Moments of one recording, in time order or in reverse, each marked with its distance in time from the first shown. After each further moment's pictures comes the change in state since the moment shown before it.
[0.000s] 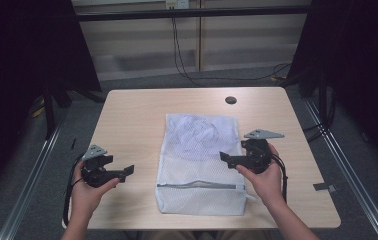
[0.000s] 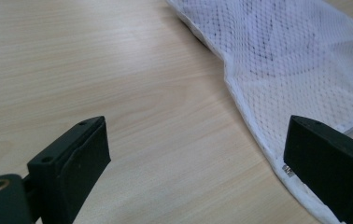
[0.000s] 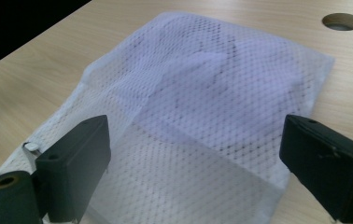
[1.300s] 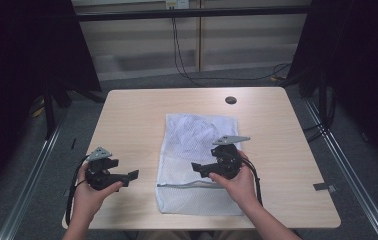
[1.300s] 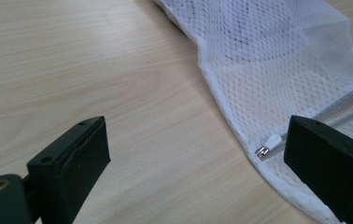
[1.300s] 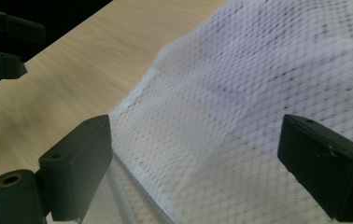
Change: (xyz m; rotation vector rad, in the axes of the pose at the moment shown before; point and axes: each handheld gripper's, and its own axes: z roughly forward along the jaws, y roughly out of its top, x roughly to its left) left arm -0.013 -0.003 0.005 0.061 -0.077 0.005; right arm 0.057 -0.001 0.044 0.082 0.171 -0.026
